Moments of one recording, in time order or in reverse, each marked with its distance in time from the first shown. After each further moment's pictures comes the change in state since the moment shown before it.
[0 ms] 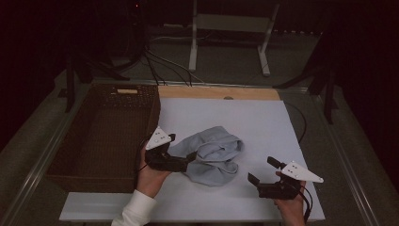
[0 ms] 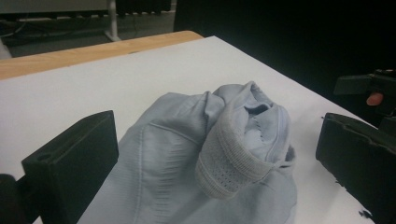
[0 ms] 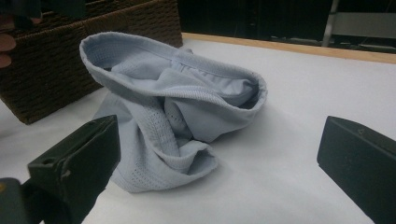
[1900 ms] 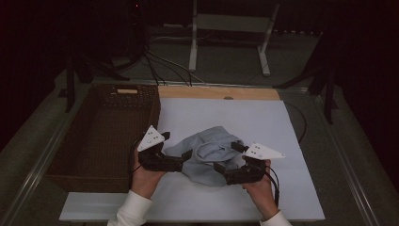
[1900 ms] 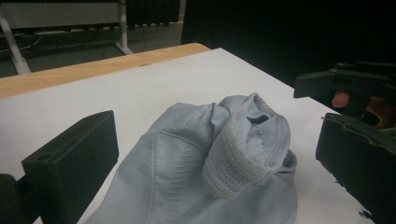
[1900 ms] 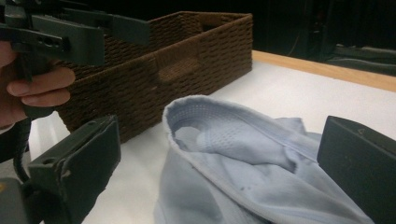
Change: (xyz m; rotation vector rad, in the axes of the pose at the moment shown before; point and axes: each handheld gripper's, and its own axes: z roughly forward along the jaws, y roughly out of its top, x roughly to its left) left arm -0.002 0.007 -0.018 -0.028 0.032 0.011; right arm 0.053 0.054 0.073 0.003 0.214 -0.035
